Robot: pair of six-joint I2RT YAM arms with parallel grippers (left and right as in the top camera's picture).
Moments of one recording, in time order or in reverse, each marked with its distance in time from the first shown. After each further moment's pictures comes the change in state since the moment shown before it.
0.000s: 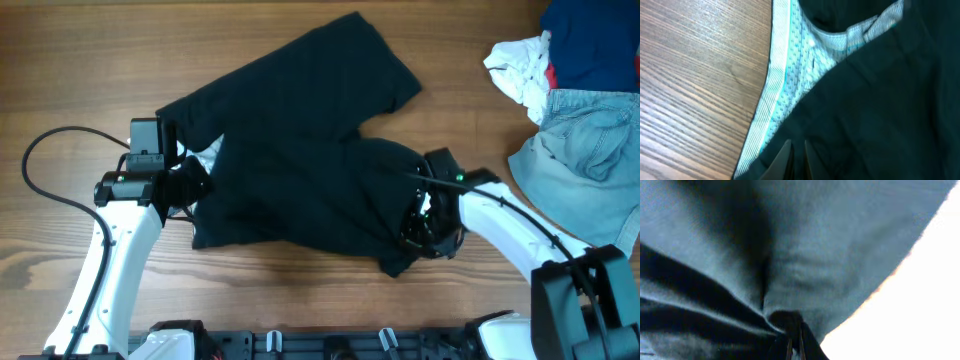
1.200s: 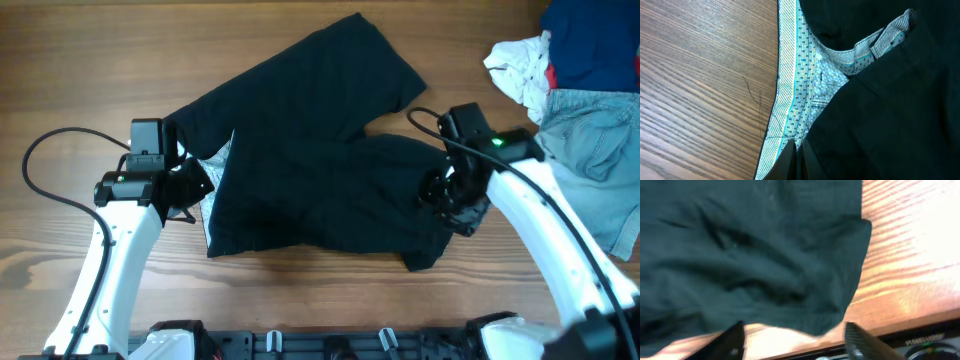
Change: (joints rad) left arm 0.000 0.000 0.000 -0.016 0.001 0.000; right arm -0.052 -0.134 0.327 -0.332 0.130 0.155
